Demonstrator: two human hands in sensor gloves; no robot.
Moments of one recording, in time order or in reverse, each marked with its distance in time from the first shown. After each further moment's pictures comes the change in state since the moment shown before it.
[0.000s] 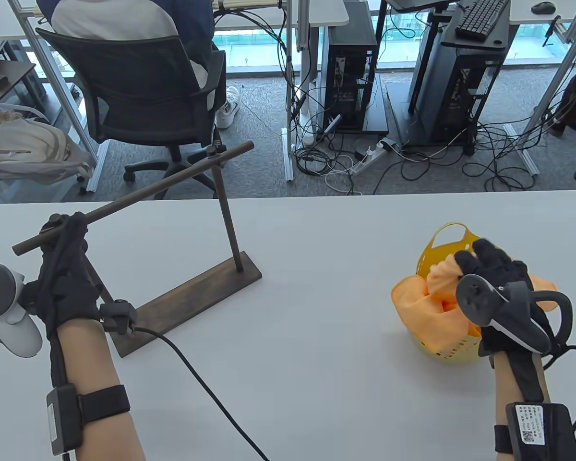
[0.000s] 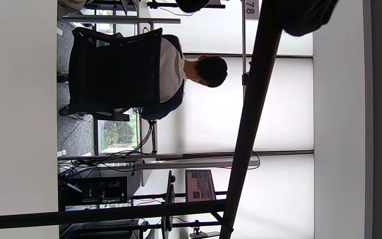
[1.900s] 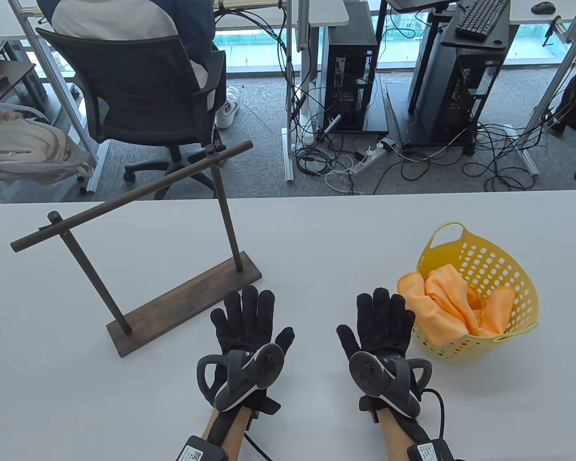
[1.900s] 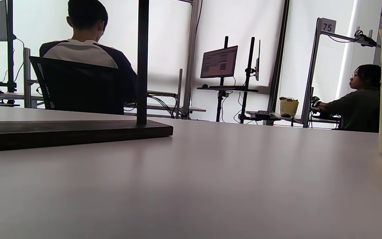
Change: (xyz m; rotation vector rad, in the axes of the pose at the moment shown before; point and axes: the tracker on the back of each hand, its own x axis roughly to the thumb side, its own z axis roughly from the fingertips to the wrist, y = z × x) left_hand -0.141 -0.230 0.123 -0.286 -0.394 -1.398; right_hand 0.162 0.101 0.033 -0.496 -0.140 -0.401
